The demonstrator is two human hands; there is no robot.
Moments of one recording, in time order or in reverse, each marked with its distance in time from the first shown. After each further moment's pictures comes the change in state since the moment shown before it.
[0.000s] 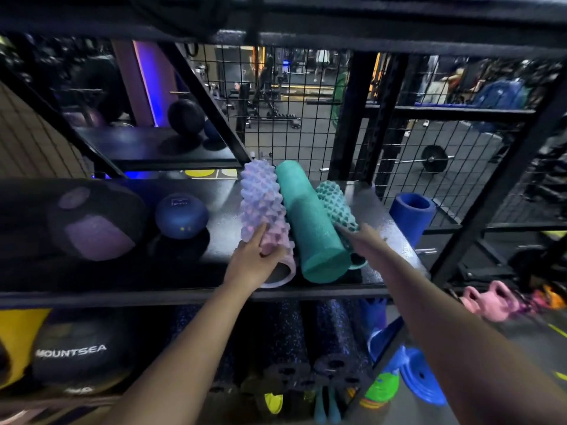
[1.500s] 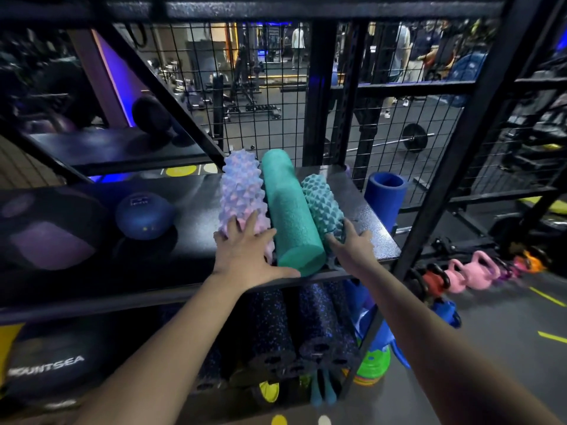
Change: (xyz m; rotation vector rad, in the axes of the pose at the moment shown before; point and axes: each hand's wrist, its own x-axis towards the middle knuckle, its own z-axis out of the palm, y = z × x) left_hand -0.013 0.047 0.038 0.871 -0.050 0.283; right_hand -0.030 0.073 -0.001 -0.009 0.080 -0.097
